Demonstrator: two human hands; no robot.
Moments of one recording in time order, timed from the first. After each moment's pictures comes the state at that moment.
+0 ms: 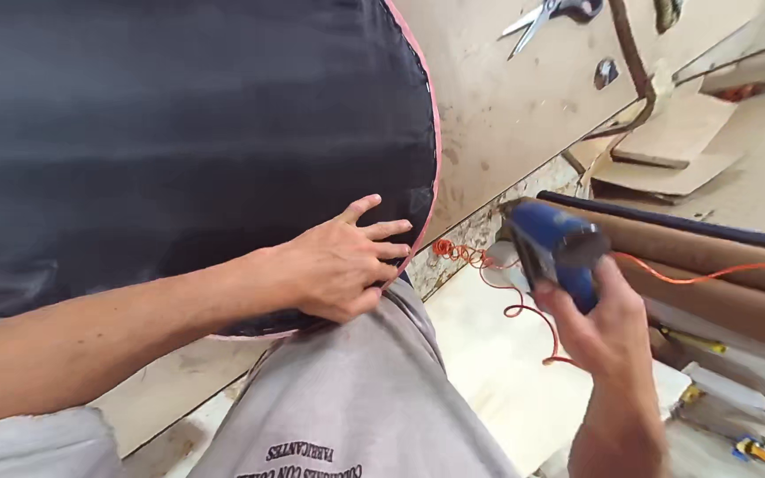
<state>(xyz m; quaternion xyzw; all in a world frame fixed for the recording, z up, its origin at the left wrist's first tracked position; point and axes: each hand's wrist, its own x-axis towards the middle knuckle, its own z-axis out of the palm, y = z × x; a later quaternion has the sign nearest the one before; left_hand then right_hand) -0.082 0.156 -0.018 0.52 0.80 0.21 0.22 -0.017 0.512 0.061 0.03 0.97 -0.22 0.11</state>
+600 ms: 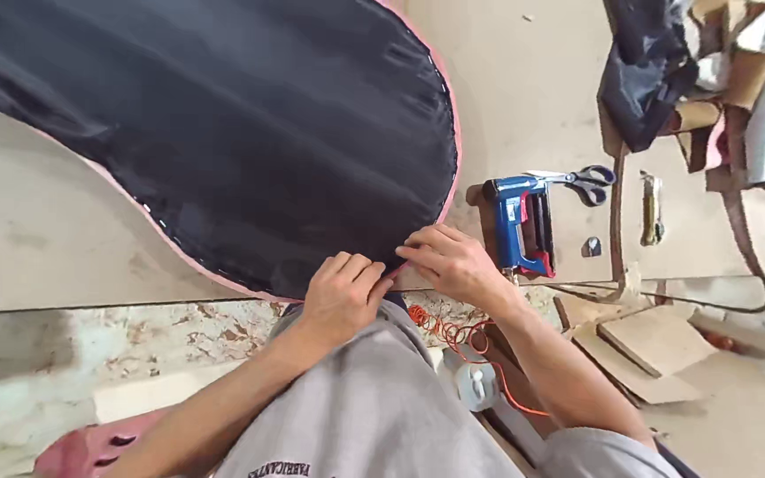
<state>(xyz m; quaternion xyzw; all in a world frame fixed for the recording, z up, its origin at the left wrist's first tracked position) -0.005 0.285 -0.038 -0.12 0.95 0.27 -0.12 -0.207 0.440 -0.037 -0.66 0.70 -0.24 0.12</state>
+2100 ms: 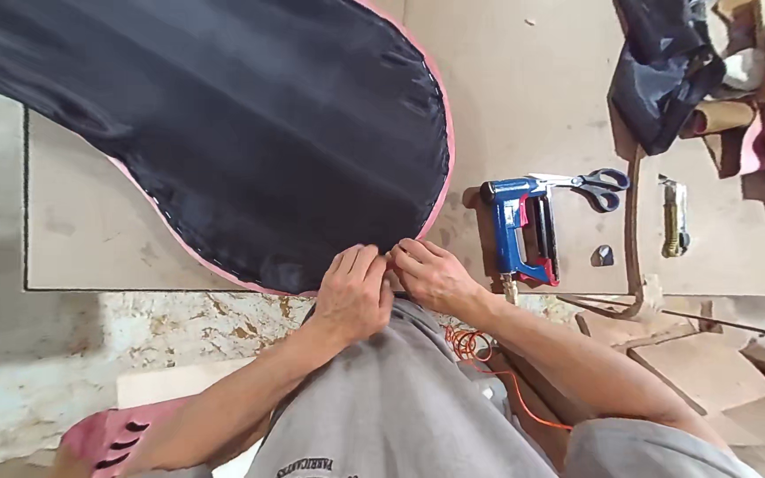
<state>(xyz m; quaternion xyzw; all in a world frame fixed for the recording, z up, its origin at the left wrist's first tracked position) -0.027 0.329 -0.036 -0.15 0.97 0.18 -0.10 -0.192 0.453 -0.058 -0.75 0.63 -0.16 -0.02</state>
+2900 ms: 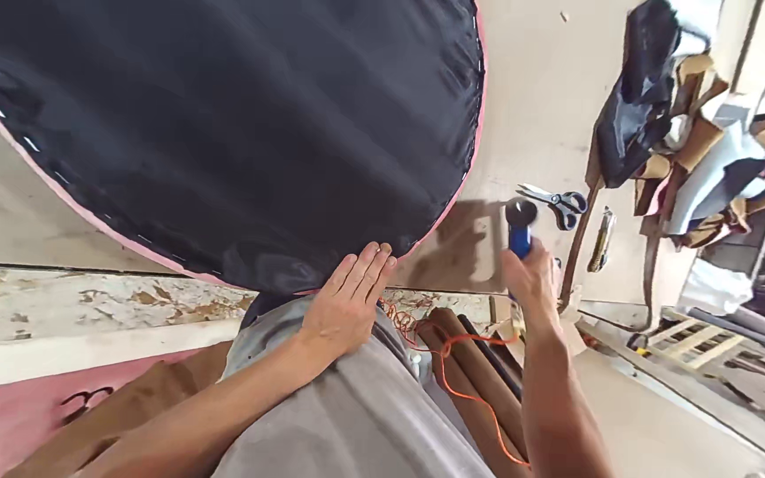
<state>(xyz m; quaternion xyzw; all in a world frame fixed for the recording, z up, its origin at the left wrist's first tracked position) 0.003 0.352 -0.091 -0.11 0.98 0.14 -0.07 -0.276 0.519 -0.020 -0.10 0.97 -0.03 0.21</state>
